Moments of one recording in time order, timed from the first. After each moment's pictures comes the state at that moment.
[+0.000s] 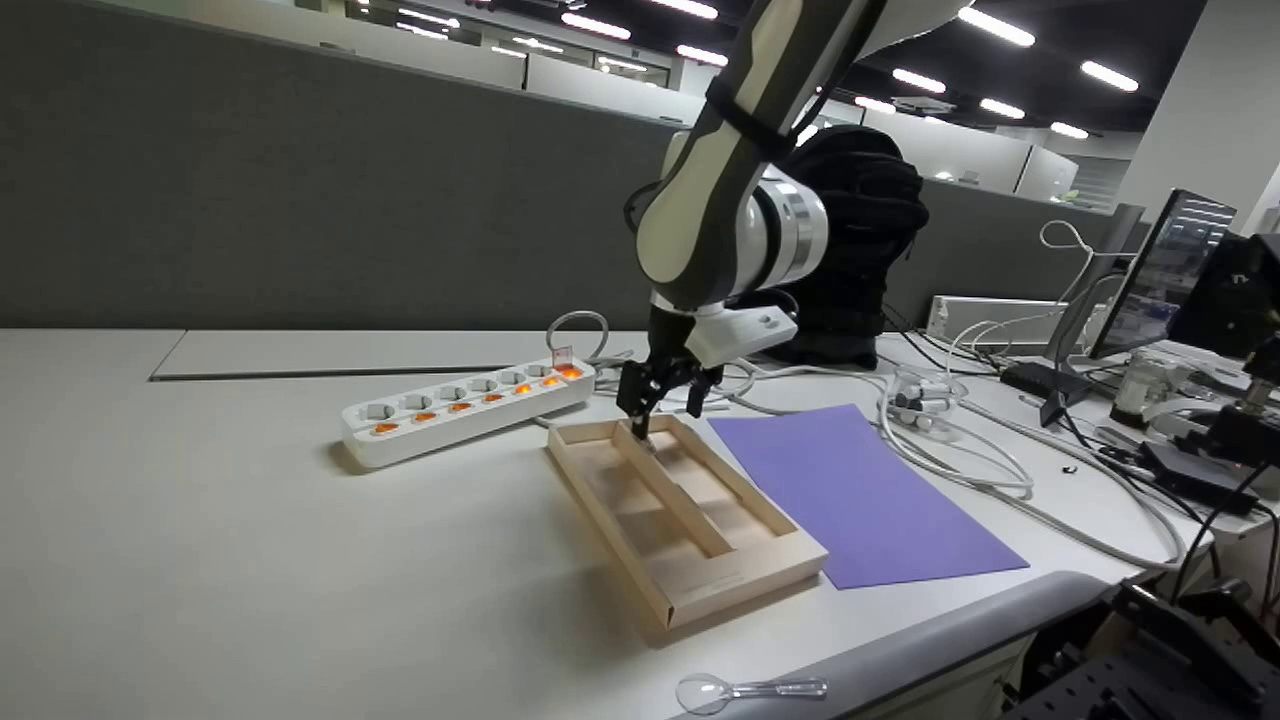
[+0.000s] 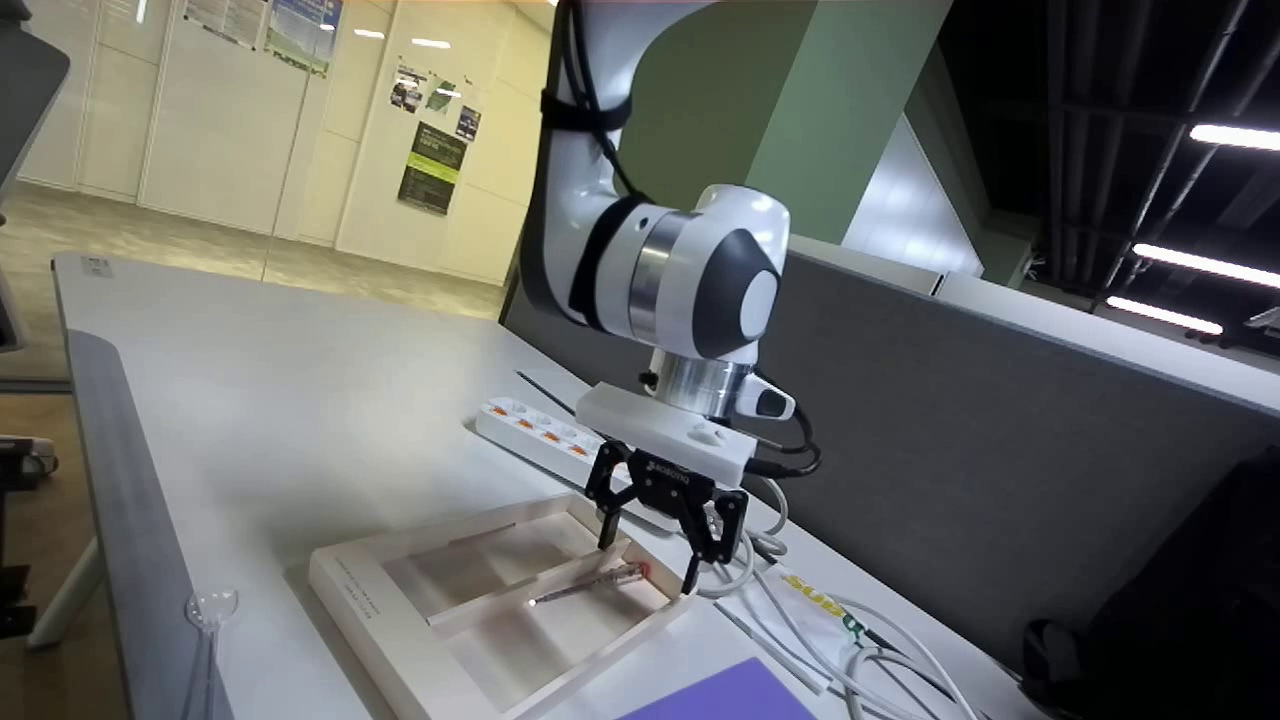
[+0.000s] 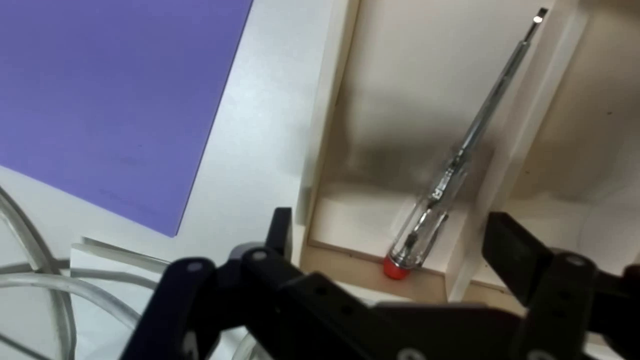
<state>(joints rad) 0.08 0.55 -0.07 -2.19 -0.20 2.84 -0.04</state>
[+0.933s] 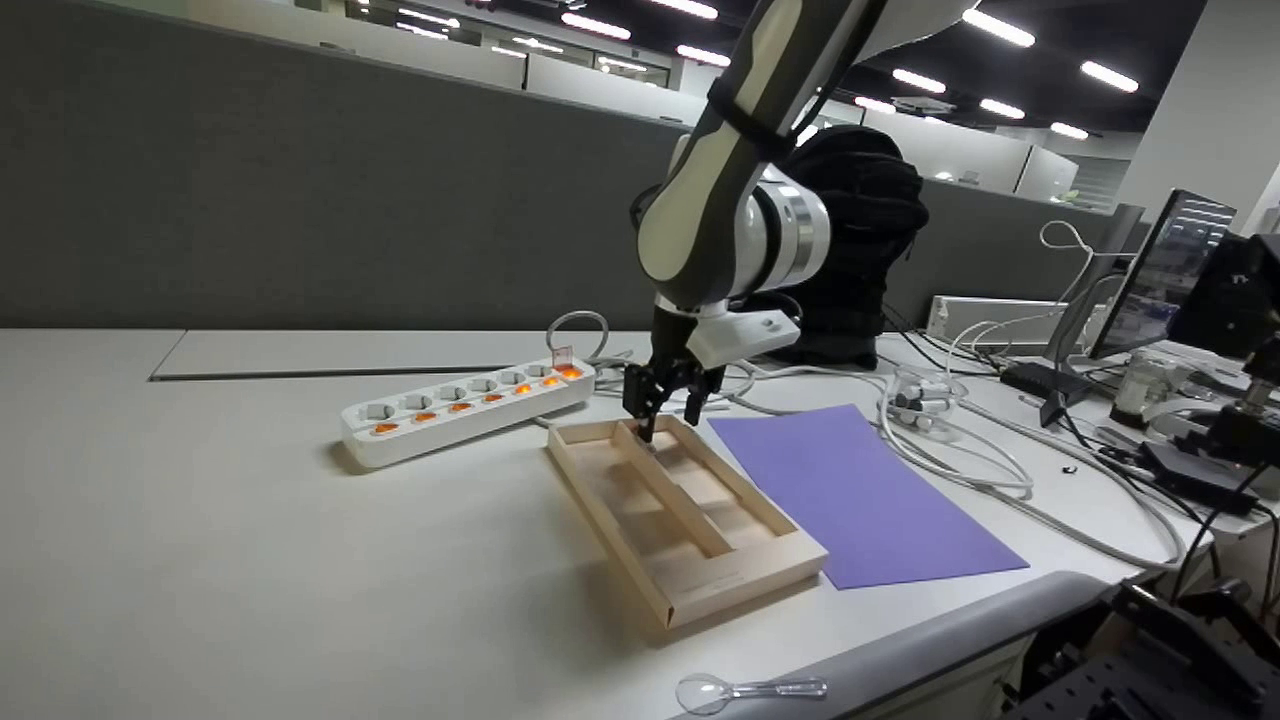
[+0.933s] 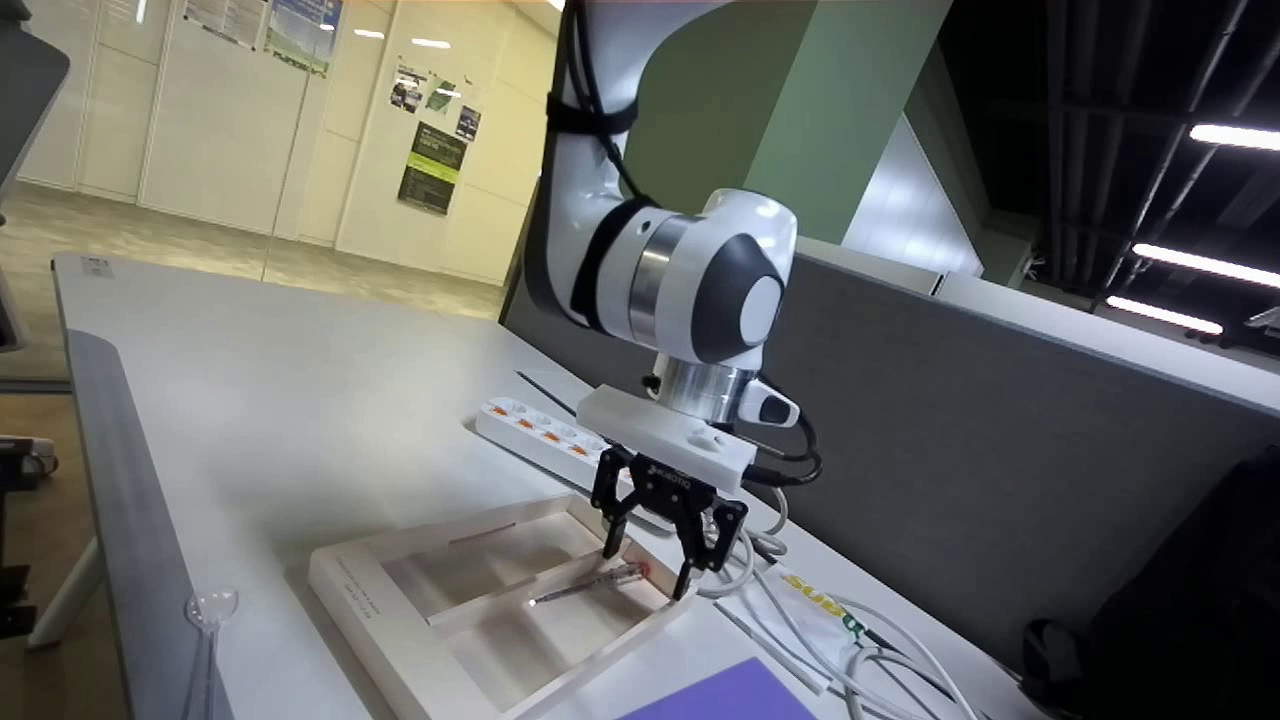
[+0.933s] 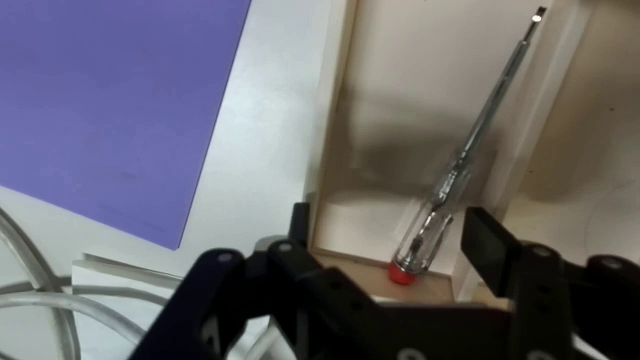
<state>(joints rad) 0.06 0.56 -0.05 -2.19 -0.17 2.84 -0.04</state>
